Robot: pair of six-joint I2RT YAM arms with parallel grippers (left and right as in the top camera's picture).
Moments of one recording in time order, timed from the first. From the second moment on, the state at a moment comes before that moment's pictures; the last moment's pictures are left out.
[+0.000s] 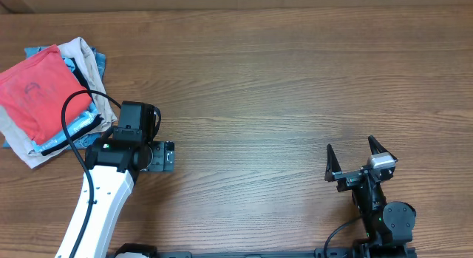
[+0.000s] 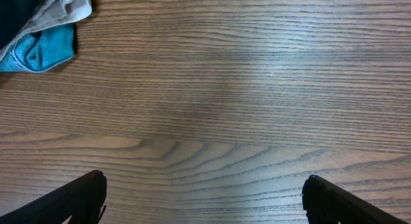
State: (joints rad) left arm -0.12 1.22 0.92 -0.98 -0.20 -0.10; right arm 0.05 0.02 0.02 -0.02 -0.15 0.00
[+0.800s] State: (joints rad) left arm -0.09 0.55 0.59 -0.80 -0.19 -0.11; right arm 0.05 0.02 0.02 -0.02 -0.15 0.00
